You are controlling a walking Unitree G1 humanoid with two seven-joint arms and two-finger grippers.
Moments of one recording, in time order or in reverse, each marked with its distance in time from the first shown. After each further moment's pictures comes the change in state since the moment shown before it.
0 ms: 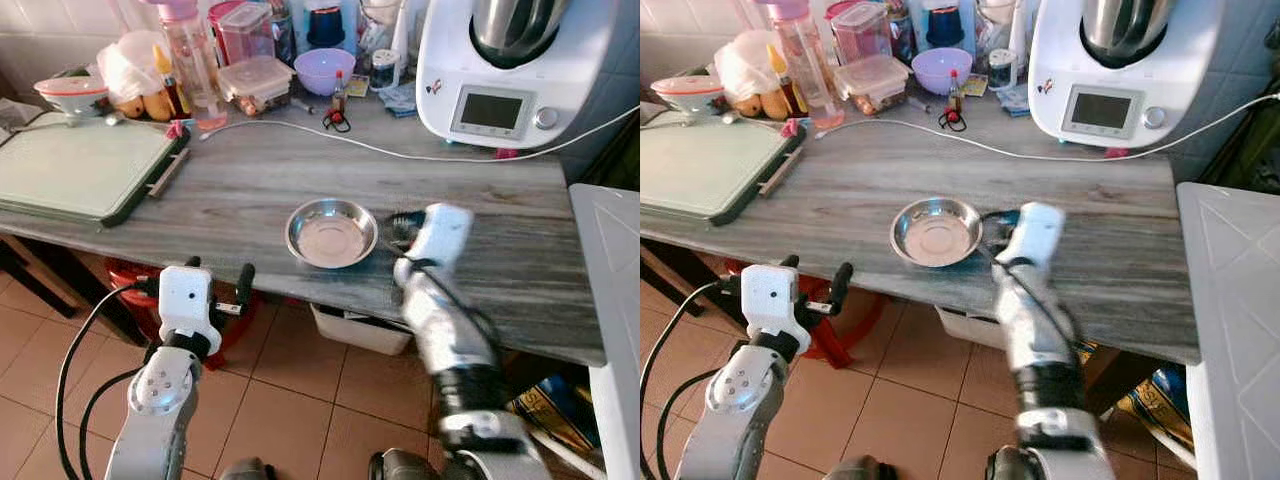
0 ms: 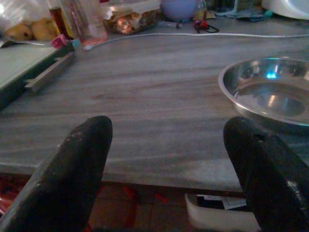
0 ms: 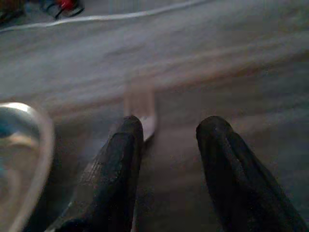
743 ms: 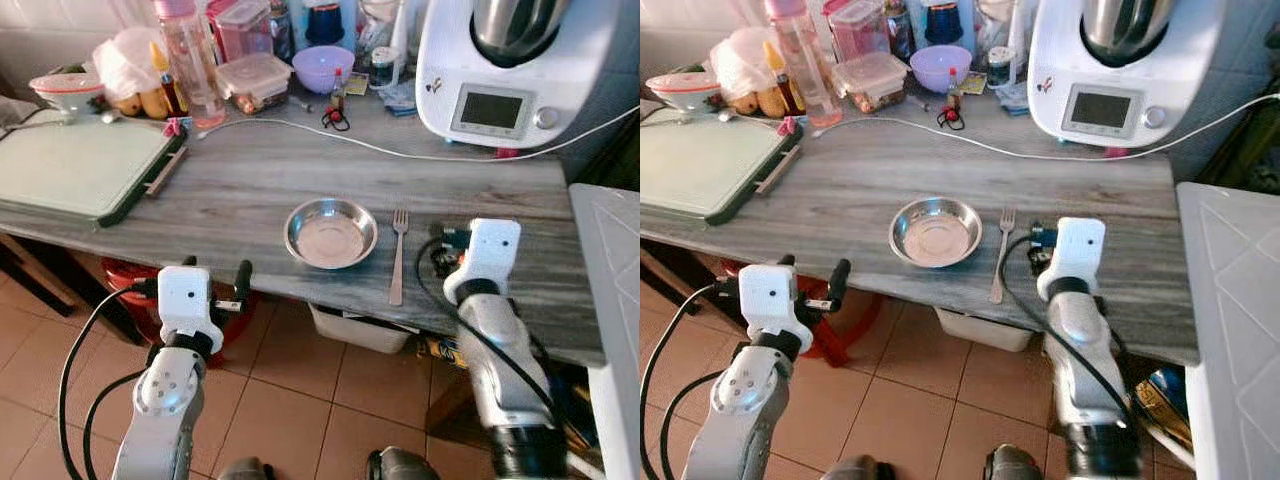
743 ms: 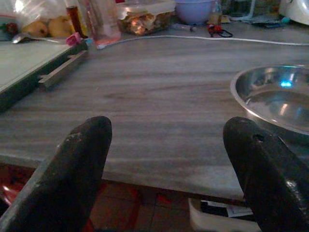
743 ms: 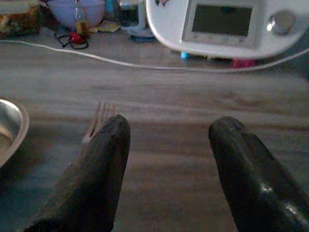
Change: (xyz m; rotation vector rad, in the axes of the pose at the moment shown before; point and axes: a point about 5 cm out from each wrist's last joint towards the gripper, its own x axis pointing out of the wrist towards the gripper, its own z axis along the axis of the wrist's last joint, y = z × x) left arm -0.001 -0.002 0.003 -0.020 -0.012 0.073; right arm -0.037 -0.046 0.014 -0.273 -0.232 0.054
